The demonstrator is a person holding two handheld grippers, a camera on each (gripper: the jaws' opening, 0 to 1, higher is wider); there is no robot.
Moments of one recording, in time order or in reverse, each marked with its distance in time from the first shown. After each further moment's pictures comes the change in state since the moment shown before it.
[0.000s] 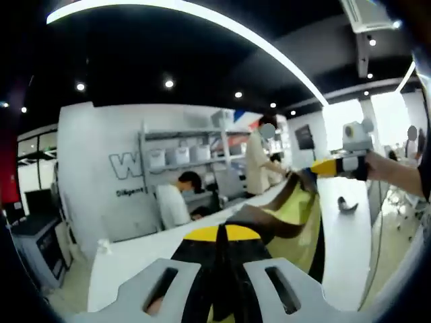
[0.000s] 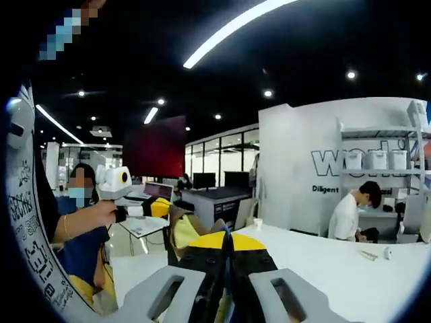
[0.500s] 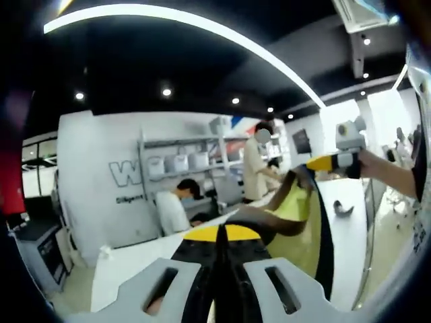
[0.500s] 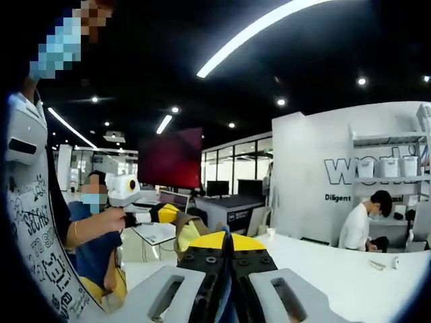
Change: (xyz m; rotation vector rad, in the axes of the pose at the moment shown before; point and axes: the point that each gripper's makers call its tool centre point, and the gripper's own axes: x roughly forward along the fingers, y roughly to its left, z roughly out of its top) left arm -0.024 0.003 0.069 0.138 -0.116 0.055; right arm -0.018 0.019 0.068 -0.092 -0.108 0.052
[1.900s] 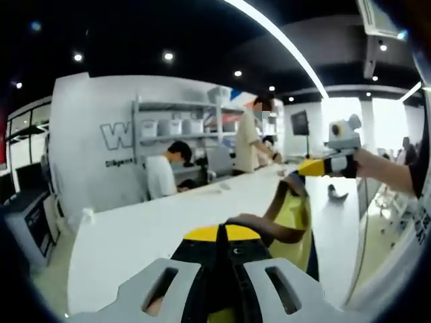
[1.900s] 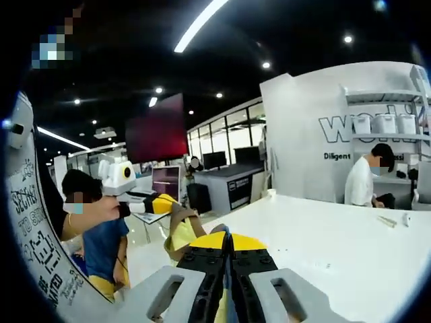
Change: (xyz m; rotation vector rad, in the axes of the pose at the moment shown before) left arm 0.029 -0.011 -0.098 -0.126 0.185 -0.089; right arm 0.031 -0.022 -0.110 0.174 0.170 0.046
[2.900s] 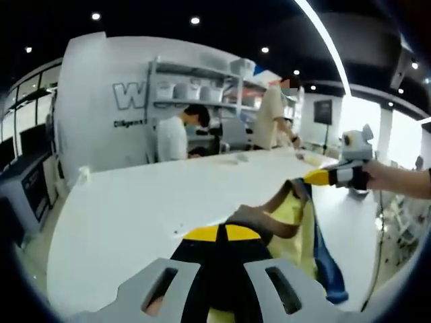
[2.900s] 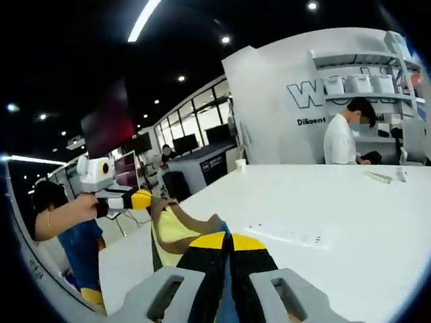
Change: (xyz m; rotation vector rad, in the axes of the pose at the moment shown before) left arm 0.090 0.072 -0.079 -0.154 0.169 0.070; right arm 0.076 -0.112 -0.083 0.184 0.116 -0.150
